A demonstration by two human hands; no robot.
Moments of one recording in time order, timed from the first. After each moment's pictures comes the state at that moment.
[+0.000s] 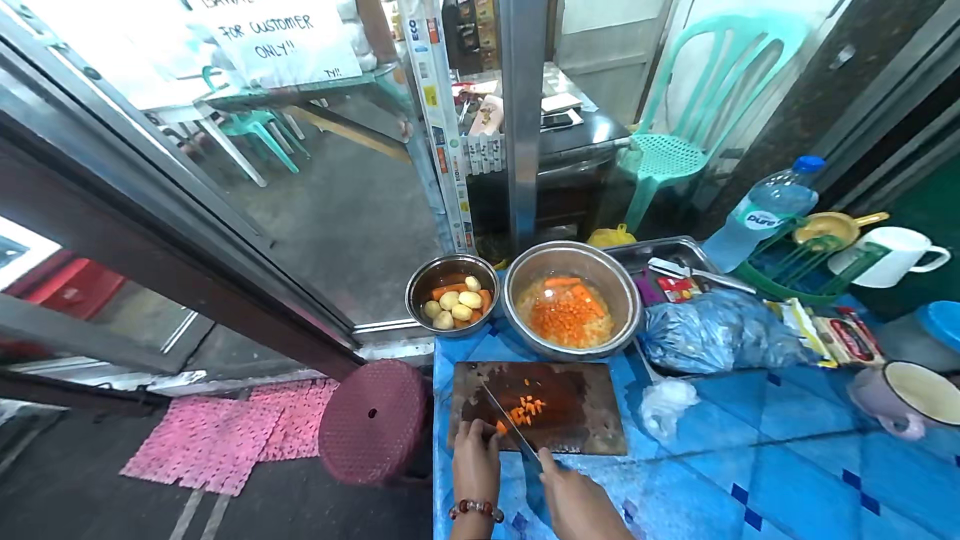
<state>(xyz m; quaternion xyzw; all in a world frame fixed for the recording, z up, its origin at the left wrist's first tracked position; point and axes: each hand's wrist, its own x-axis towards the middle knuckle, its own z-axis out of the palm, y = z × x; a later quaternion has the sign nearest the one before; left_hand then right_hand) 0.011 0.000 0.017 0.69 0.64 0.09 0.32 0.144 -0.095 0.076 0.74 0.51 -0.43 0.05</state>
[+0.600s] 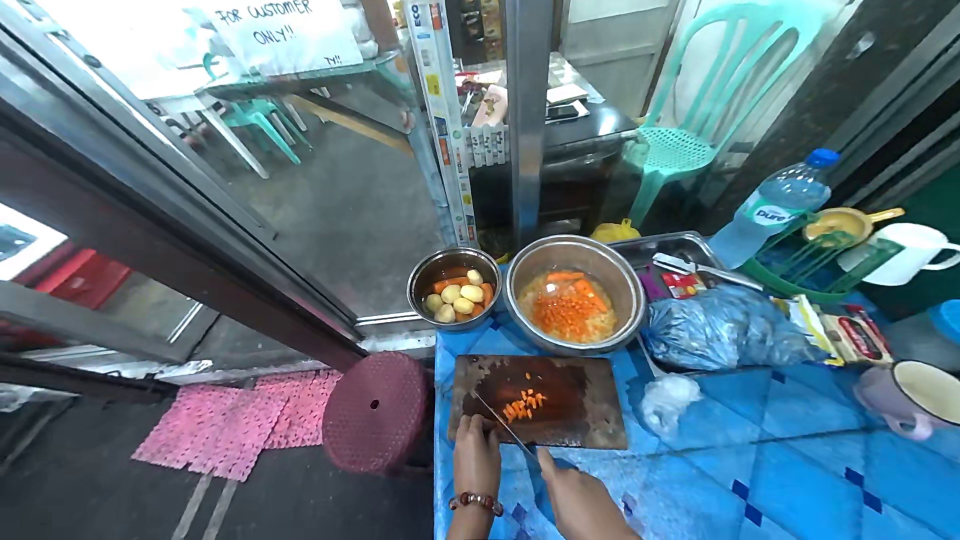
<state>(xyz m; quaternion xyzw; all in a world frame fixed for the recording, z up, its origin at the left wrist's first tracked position) 0.011 -0.004 0.019 0.70 0.64 0.08 0.31 0.145 -0.102 0.061 0.72 0.55 -0.42 0.08</state>
